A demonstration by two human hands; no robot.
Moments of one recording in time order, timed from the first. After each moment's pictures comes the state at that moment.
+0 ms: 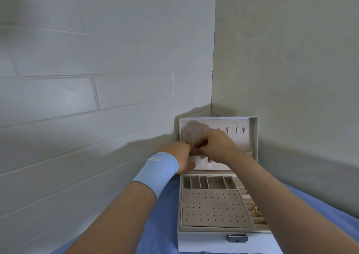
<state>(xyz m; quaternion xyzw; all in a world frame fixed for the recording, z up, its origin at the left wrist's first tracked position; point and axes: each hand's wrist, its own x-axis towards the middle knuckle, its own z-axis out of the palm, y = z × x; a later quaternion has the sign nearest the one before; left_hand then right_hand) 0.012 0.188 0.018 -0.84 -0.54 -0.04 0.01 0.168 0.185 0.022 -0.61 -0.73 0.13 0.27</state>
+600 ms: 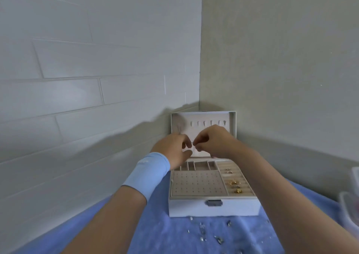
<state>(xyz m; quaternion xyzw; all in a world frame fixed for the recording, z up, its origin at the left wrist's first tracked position) 0.009 0.107 0.031 -0.84 -0.51 -0.21 -0.05 0.184 0.097 0.049 -0.59 -0.74 0.16 0.29</state>
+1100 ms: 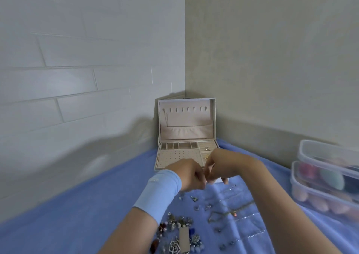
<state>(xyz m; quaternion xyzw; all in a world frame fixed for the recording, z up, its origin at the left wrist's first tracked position) 0.071 -0.006 -0.028 -0.85 -0.49 -0.07 -0.19 0.237 -0.018 0.000 -0.63 -0.74 0.23 0.02</state>
